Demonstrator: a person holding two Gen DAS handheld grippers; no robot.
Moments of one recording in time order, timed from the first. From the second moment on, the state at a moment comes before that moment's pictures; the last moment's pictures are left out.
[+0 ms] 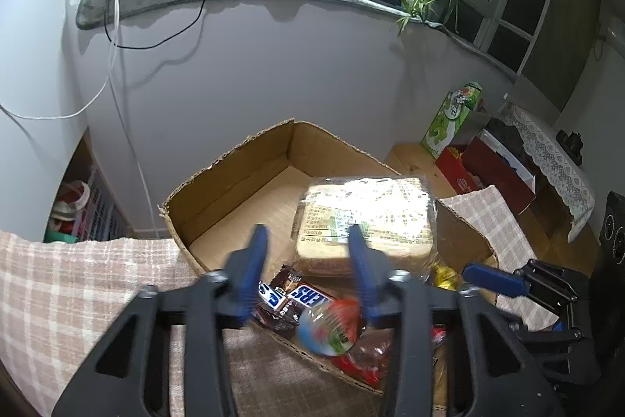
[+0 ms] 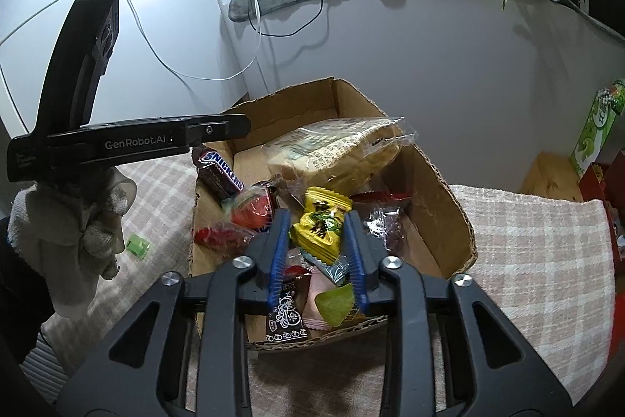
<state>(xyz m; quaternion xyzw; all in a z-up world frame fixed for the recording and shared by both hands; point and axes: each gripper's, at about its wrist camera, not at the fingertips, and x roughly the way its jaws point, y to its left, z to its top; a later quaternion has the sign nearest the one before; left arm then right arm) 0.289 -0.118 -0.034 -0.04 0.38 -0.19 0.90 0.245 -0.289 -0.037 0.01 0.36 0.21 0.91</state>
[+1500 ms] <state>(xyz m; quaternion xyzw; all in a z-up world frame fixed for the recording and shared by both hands) 0.148 0.035 -0.050 -0.06 0.40 -0.11 0.91 0.179 -0.147 -0.029 -0.10 0.36 0.36 0.86</state>
